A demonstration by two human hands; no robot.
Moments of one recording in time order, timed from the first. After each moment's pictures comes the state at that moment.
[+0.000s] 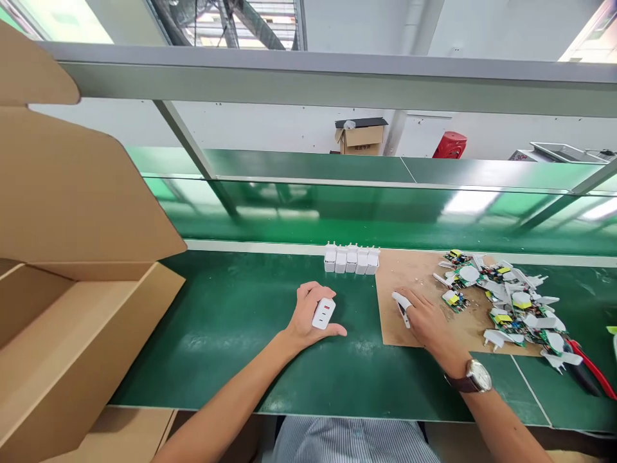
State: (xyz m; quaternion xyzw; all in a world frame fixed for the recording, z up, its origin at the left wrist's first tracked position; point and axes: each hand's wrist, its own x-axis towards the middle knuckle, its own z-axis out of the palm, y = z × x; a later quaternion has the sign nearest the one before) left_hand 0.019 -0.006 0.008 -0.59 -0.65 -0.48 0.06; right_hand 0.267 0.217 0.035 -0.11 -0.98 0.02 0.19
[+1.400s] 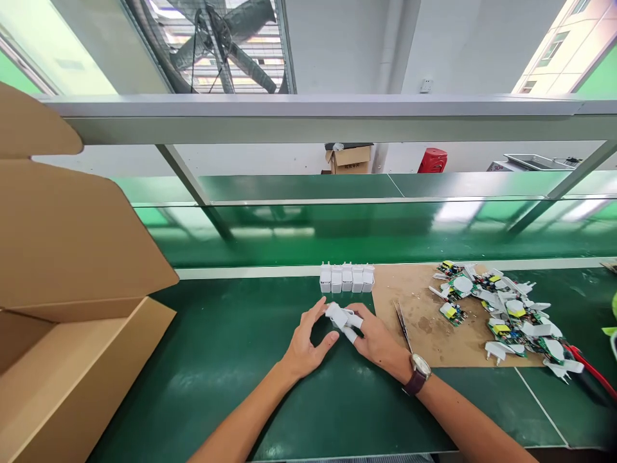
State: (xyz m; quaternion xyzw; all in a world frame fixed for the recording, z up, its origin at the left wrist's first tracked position) left_hand 0.020 -0.006 0.000 -0.54 -0.66 -0.51 -0.10; right_hand 0.178 0.154 0.026 -0.06 -0.89 0.36 0.28
